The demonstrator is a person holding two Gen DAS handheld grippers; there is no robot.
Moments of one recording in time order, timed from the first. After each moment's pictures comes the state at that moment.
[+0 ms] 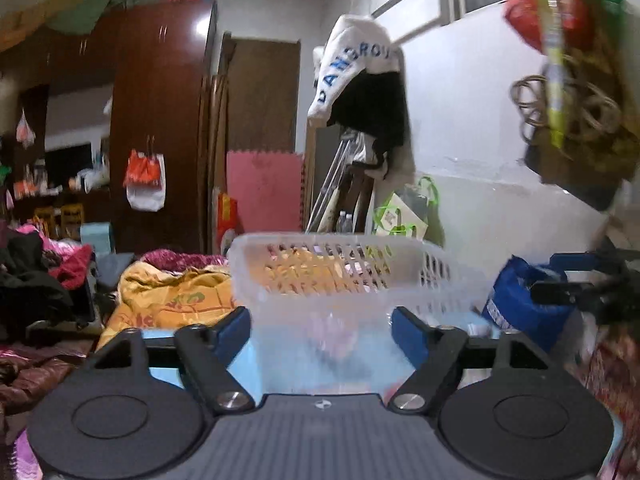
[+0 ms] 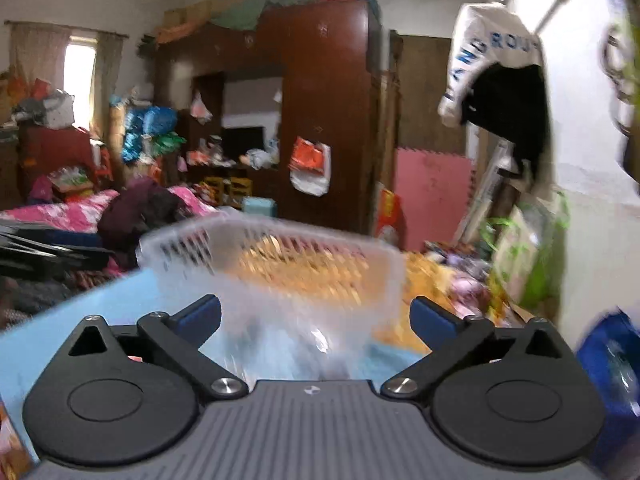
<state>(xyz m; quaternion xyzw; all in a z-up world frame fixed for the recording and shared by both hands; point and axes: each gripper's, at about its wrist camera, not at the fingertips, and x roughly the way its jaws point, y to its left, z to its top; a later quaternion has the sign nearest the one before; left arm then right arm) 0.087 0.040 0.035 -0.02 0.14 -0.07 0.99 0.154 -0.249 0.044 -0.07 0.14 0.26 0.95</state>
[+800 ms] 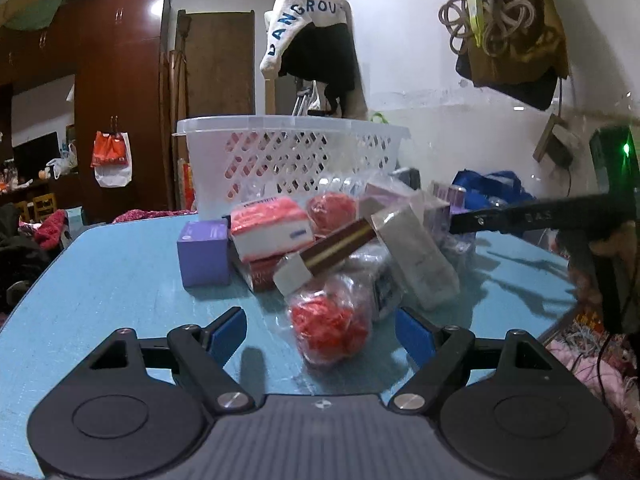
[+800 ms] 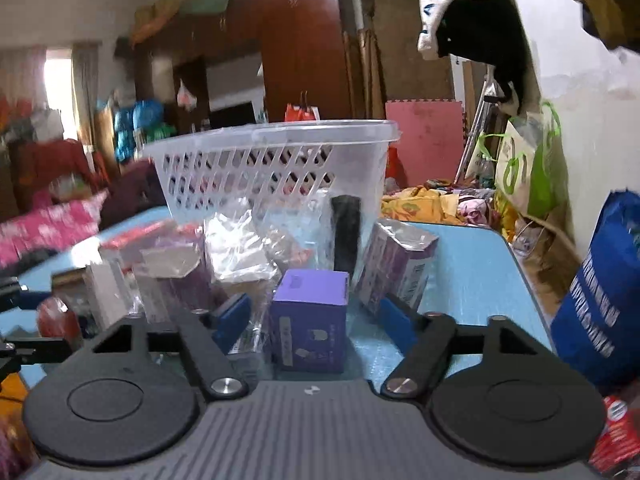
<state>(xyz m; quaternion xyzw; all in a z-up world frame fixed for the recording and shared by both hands) 0.017 0.001 -0.070 0.03 0.19 -0.12 0.97 0.151 -0.265 -0.047 -0.02 0.19 0.26 0.95</state>
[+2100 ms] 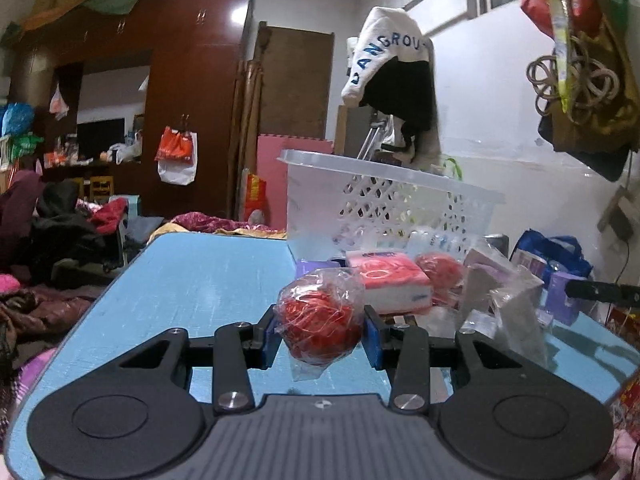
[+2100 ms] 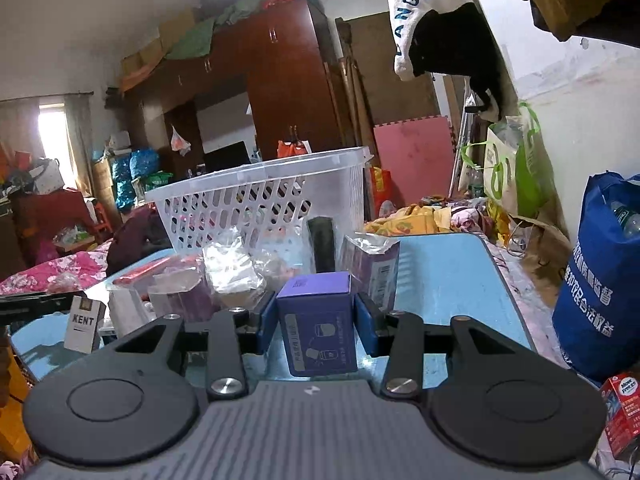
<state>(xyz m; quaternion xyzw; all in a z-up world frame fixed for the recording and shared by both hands) 0.031 0.057 -0.047 -0.05 0.16 -0.03 0.99 0.116 -0.305 -0.048 0.06 0.16 0.26 0.95</state>
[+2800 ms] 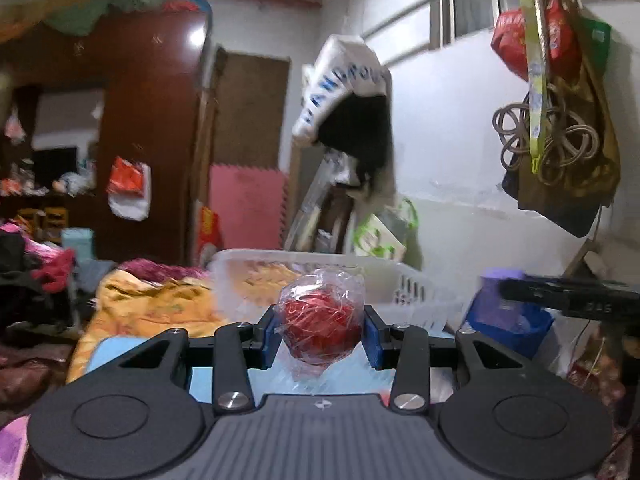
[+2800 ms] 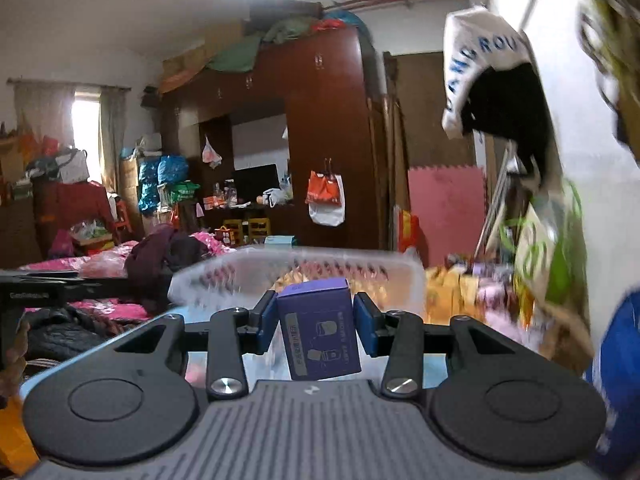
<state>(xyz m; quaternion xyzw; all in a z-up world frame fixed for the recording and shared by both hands) 0.111 0.034 0.060 -0.05 0.13 -0.11 0.98 0.164 -0.244 0.056 -0.01 0.10 0.30 0.95</state>
